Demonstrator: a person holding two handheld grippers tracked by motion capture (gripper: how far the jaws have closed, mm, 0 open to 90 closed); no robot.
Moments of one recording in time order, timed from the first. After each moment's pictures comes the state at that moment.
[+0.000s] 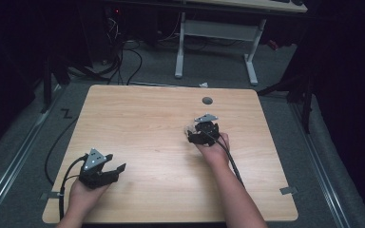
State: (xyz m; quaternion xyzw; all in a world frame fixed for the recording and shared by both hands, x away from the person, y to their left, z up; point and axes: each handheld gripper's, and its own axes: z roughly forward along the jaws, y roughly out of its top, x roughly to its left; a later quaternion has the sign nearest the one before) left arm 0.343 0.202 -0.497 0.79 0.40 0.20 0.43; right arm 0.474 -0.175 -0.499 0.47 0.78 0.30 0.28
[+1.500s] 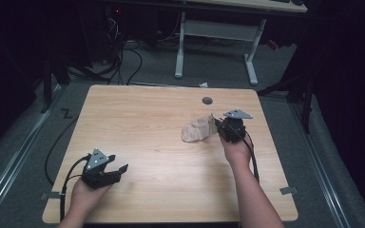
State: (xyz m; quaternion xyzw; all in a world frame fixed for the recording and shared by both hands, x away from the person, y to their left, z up) left arm 0.344 0.196 -0.499 0.79 0.39 0.18 0.42; right arm 0.442 -0.245 -0.444 0.51 0.71 0.37 0.30
